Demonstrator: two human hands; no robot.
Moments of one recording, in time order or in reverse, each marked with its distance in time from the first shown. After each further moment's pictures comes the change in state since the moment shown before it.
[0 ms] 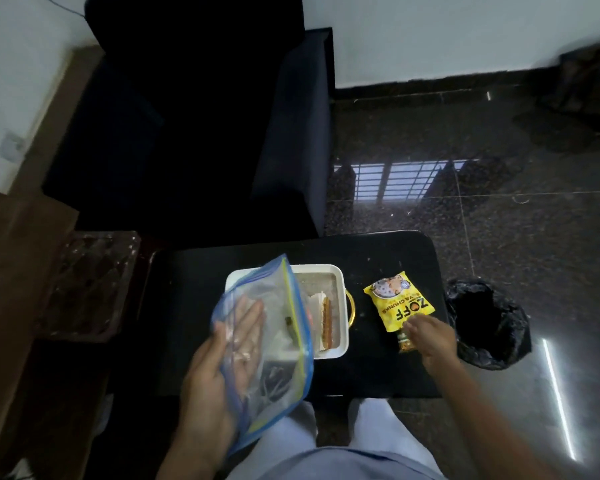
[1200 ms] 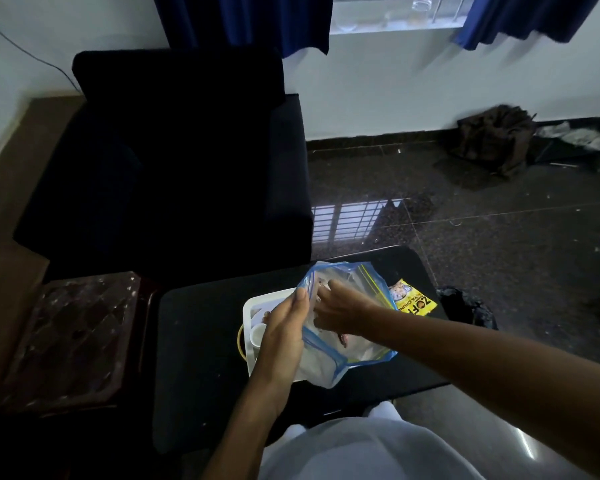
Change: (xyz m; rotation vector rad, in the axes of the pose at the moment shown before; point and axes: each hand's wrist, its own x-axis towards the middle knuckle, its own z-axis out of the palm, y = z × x) left_hand -0.002 0.090 -0.056 0.378 -0.322 0.025; right_hand -0.224 -0.017 0.204 -2.600 -0.298 -1.624
